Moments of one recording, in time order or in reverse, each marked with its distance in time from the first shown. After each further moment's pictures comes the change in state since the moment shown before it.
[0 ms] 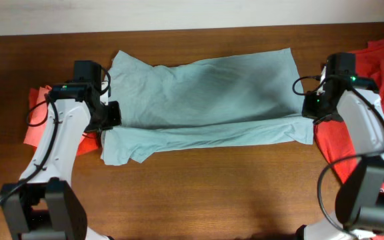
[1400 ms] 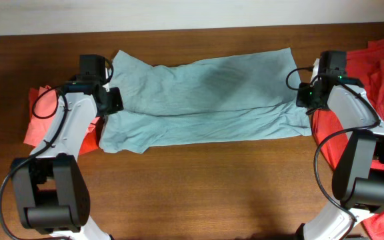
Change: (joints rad) left arm 0.000 0.122 0.000 0.273 -0.071 -0.044; right arm 0.000 0.145 0.000 0.276 -0.024 -0.059
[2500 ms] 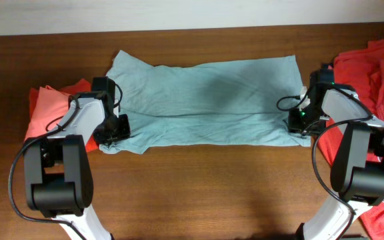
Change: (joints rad) left arm 0.000 0.126 -0.109 -0.106 0.073 -0.008; right arm 0.000 0.064 -0.066 -0.257 -0.086 -0.023
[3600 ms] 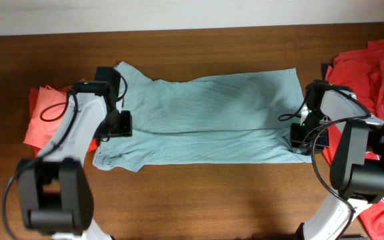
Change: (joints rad) left arm -0.072 -0.138 0.108 -0.243 -0.071 0.069; right arm 0.000 0.018 -0.010 -0.227 0.076 0.068
